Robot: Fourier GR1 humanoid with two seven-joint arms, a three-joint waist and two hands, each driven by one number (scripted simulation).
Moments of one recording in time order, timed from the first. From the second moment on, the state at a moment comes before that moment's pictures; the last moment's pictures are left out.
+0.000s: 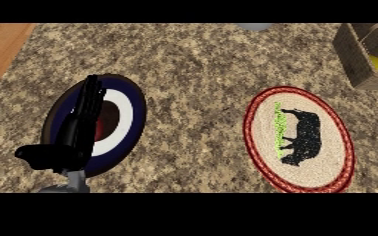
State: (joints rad) left arm -0.01 0.05 -0.05 -1.70 0.02 0.13 0.03; right arm -0.82 -0.88 -0.37 -0.39 0.58 0.11 -0.41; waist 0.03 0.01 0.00
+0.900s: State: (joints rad) left arm -0.03 0.05 -0.03 -1.67 0.02 0.12 0.02; right arm -0.91 -1.05 -0.53 -0.32 0.45 0.03 -0.42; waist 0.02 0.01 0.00
